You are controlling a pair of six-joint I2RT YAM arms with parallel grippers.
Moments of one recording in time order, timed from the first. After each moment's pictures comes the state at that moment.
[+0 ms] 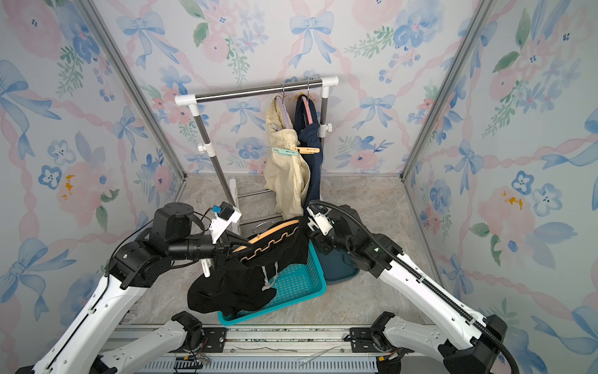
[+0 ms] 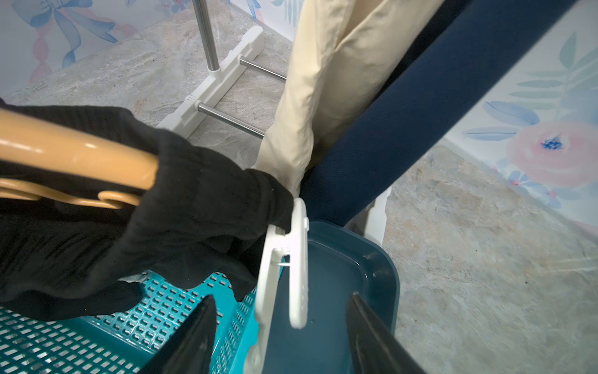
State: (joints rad) left arm -0.51 0.91 1.23 -0.90 0.64 -0.02; right arm 0.73 1.10 1.12 -0.66 0.08 -0.08
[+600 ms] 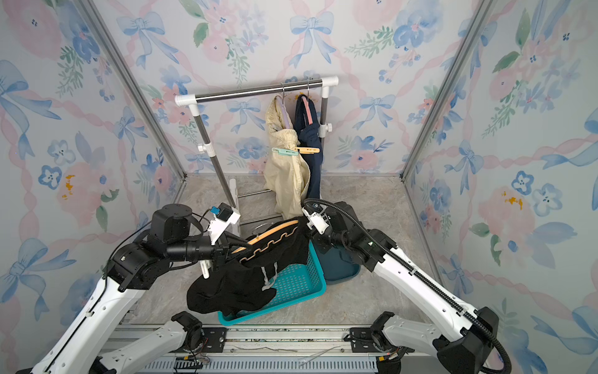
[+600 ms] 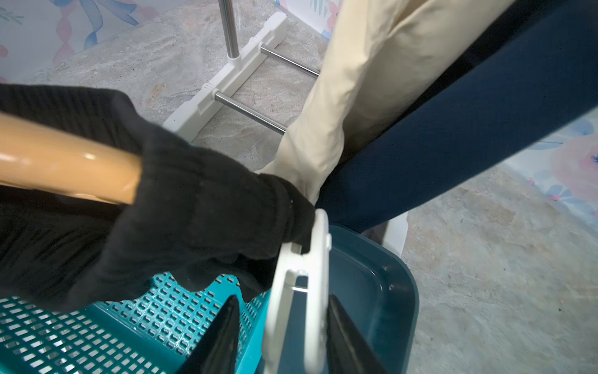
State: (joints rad) left arm -0.51 0.90 1.22 -0.90 0.65 -0.02; right arm 0.70 1.15 1.13 -0.65 0.00 -0.12
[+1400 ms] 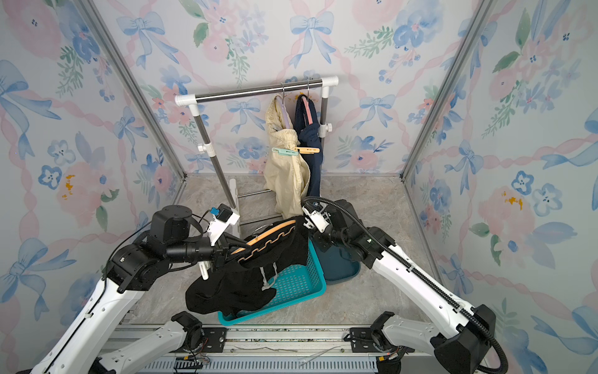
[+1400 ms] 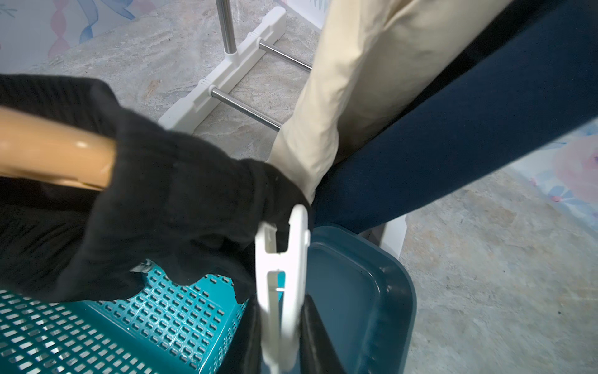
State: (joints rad) left arm -0.51 0.89 1.22 -0.91 0.60 -0.03; right arm 0.68 1.16 1.14 -0.65 -0.02 -0.14
